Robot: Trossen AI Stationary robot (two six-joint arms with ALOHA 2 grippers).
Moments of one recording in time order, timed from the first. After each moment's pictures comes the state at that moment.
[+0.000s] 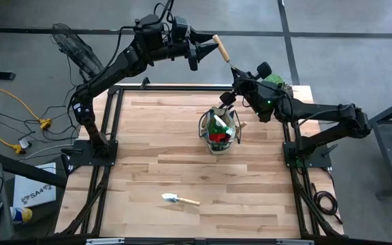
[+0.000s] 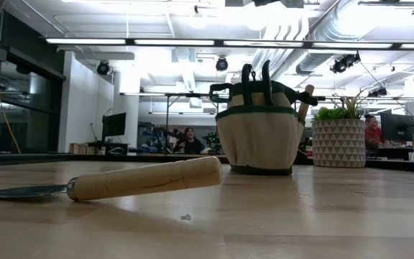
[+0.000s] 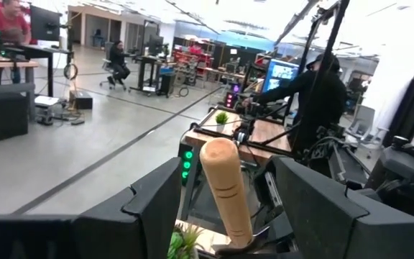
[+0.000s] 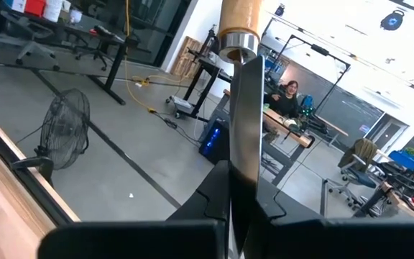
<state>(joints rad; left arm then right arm) 0.48 1.74 2.11 -0.24 0.26 -0.22 -0.13 1.28 1.20 0.09 0.93 -0.44</state>
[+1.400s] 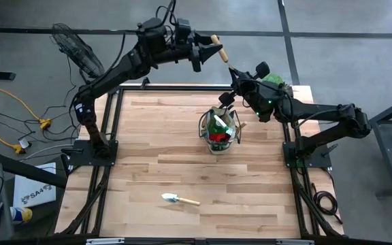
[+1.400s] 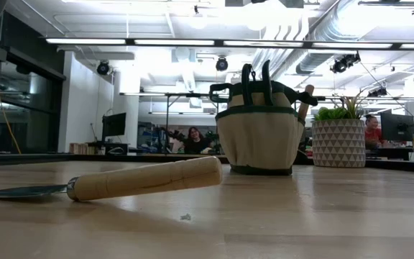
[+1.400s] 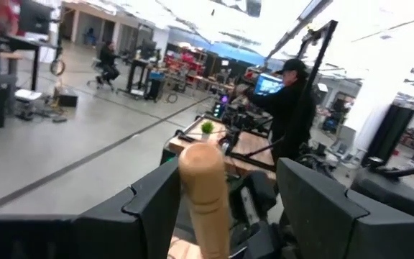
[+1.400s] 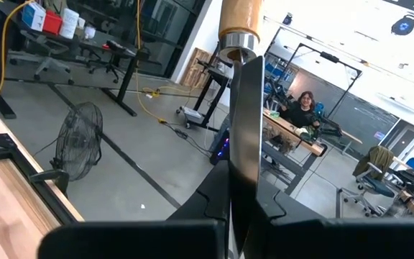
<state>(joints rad) 0.45 1.76 2.11 -0.18 0.23 -0.32 -0.13 1.28 1.20 0.12 0.88 -0.44</state>
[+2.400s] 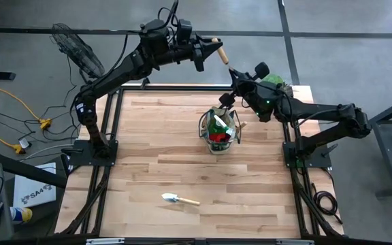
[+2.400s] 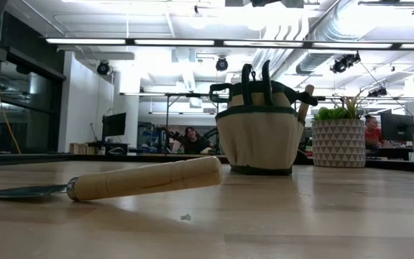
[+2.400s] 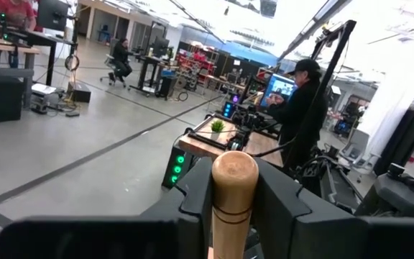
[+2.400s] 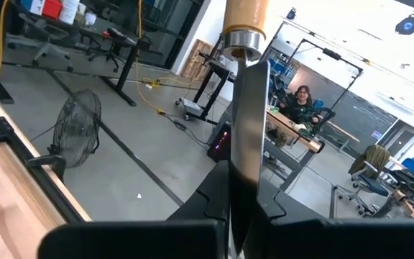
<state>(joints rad) 0.44 1.76 2.11 -0.18 0.18 -0.33 -0.13 1.28 1.20 0.07 0.88 -0.44</state>
